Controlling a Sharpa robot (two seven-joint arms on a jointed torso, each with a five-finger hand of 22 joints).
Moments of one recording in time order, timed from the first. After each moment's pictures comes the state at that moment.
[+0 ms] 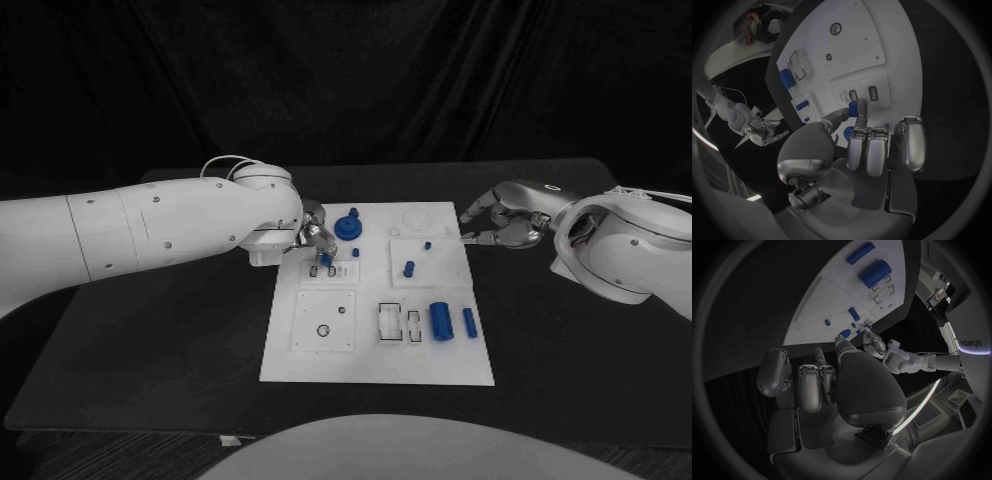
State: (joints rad) left arm 1.36 -0.70 -0.22 1.46 -1.00 0.18 -0.68; left_hand 0.91 0.03 0.49 -0.09 0.39 1.05 0.04 0.26 0.81 1.47 -0.02 1.57 1.31 1.46 -0.06 1.57 1.31 0.06 1.39 0.04 1.42 1.31; right arm 1.38 -0.95 -0.25 1.64 -1.39 -0.22 -0.19; right_hand 1.35 -0.02 0.08 0.26 0.14 0.81 0.09 0.12 0.12 1.47 -0.01 1.48 1.31 1.47 -0.08 1.50 1.31 0.06 1.42 0.04 1.18 1.31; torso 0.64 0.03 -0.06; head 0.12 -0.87
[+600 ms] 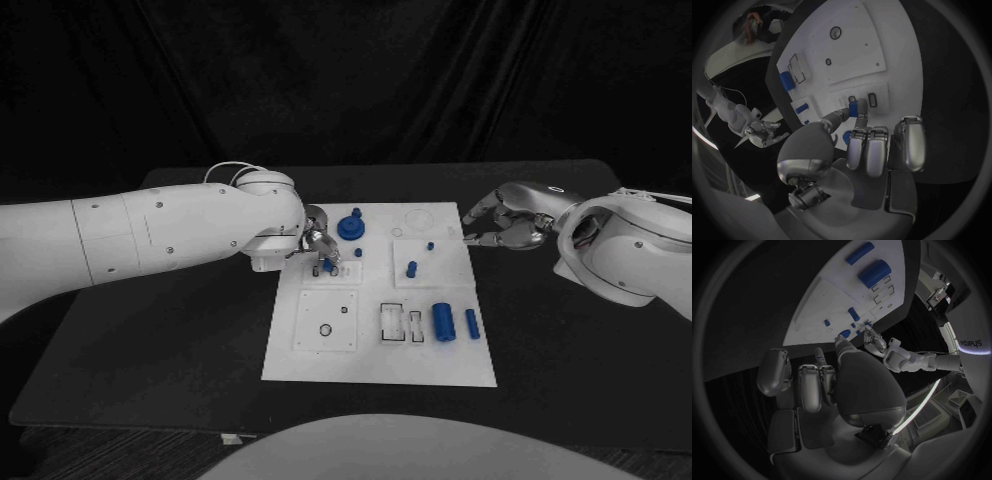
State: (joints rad) left arm 1.35 -0.71 -0.22 1.47 -1.00 0.17 -0.68; left_hand 0.91 0.03 0.49 -0.10 0.40 1.05 0.05 0.26 0.81 1.46 -0.02 1.57 1.31 1.47 -0.07 1.57 1.31 0.06 1.39 0.04 1.42 1.31; right arm 1.38 -0.94 -0.25 1.64 -1.39 -0.22 -0.19; right_hand 1.35 -0.02 0.08 0.26 0.14 0.81 0.09 0.12 0.12 1.47 -0.01 1.47 1.31 1.47 -0.08 1.50 1.31 0.06 1.42 0.04 1.18 1.31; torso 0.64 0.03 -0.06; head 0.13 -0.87
